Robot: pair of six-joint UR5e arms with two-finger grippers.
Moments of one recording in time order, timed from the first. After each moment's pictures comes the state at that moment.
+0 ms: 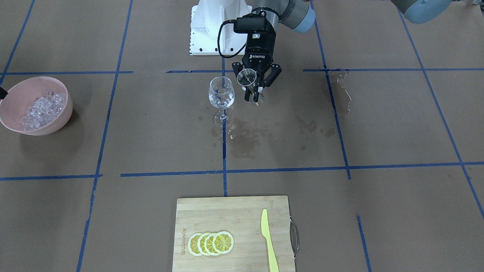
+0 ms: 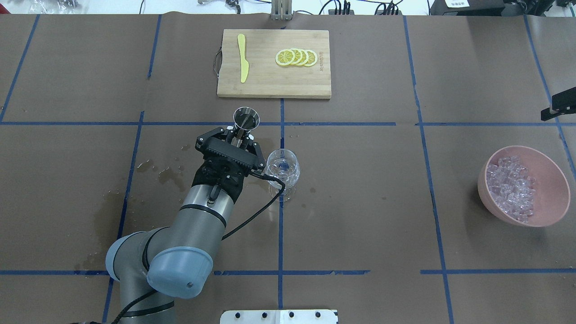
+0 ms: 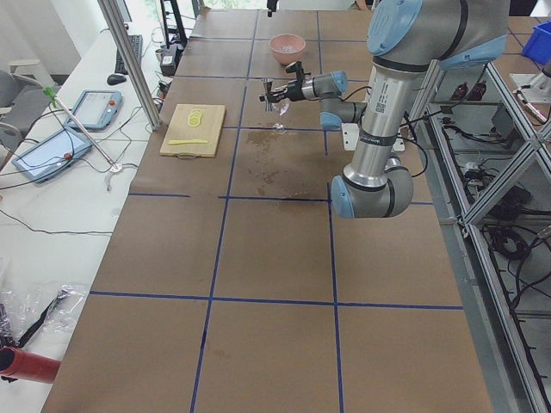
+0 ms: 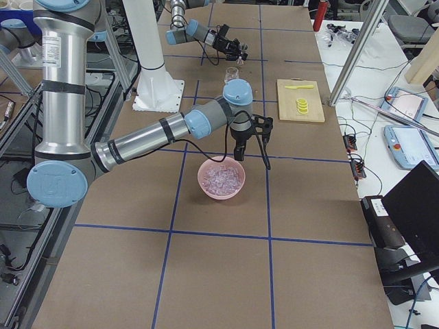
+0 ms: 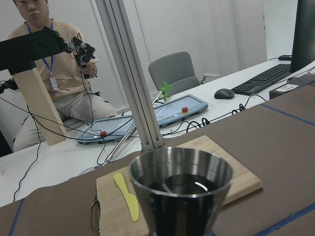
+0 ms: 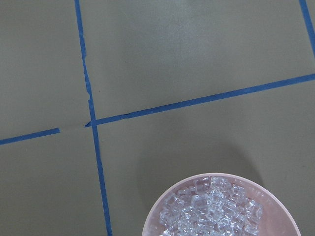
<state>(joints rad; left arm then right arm) -0.21 -2.08 -1.82 -2.20 -0.62 -0.59 1.28 -1.64 2.06 -1.46 2.36 0.78</state>
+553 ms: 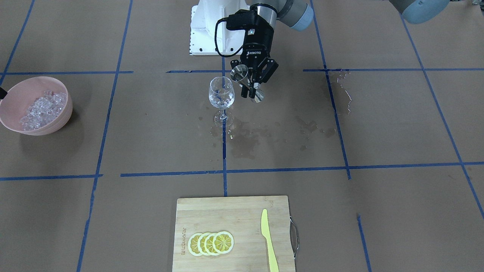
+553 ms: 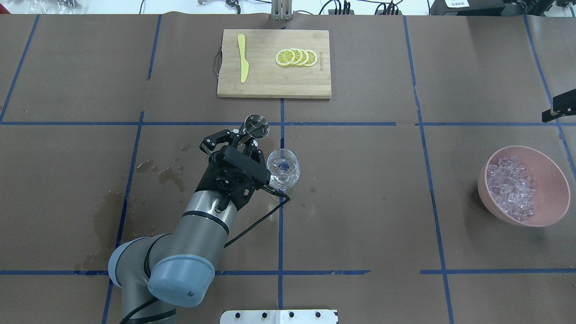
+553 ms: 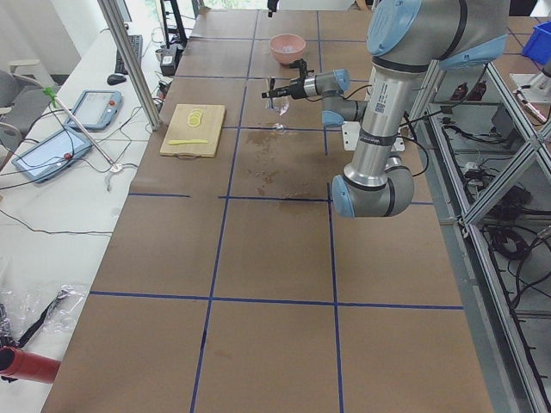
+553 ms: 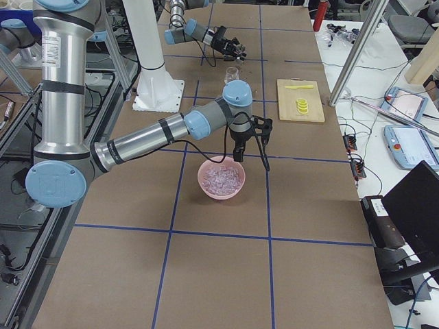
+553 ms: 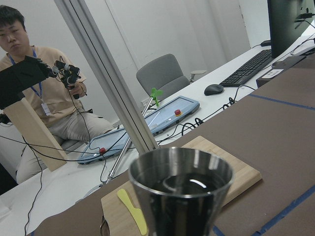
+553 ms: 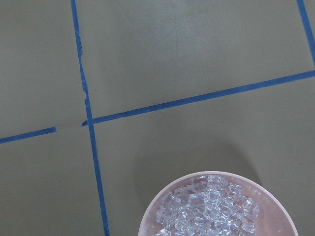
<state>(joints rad) -0.19 -2.08 -1.82 -2.21 -0.61 -0.39 1.28 -1.65 2.06 -1.46 2.36 0.78</state>
